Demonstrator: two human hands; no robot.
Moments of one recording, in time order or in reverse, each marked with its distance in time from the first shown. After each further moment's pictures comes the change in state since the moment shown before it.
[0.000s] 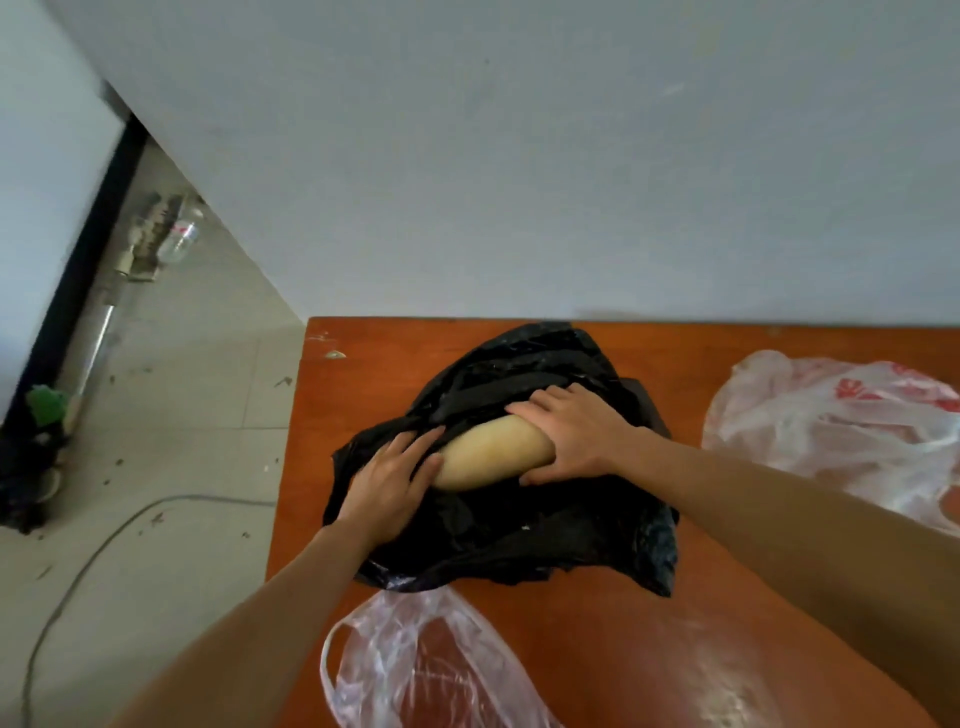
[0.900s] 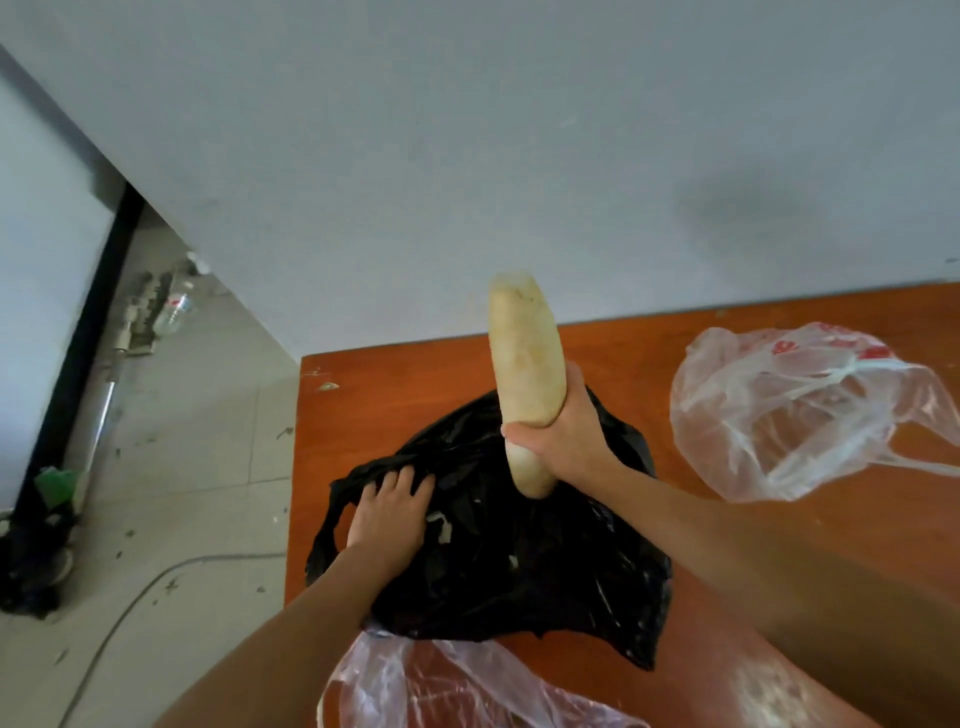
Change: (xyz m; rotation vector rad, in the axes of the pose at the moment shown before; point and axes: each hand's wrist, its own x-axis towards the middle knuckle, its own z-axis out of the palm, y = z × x) left_hand -0.026 0.010 0.010 0.704 -0.131 0.075; right_hand -0.051 -0.069 -0.025 1.259 0.706 0.579
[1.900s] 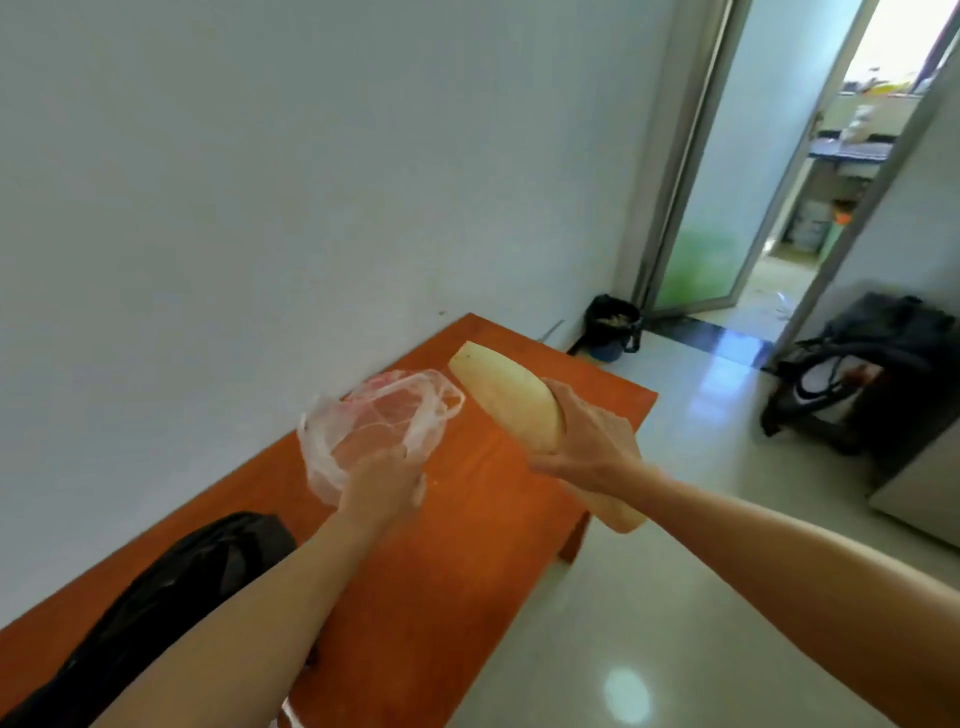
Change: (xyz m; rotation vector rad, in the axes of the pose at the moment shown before) left_hand -0.107 0.375 -0.175 0.147 0.582 0.702; right_hand -0.379 0.058 -0.345 -0.733 0.688 0.086
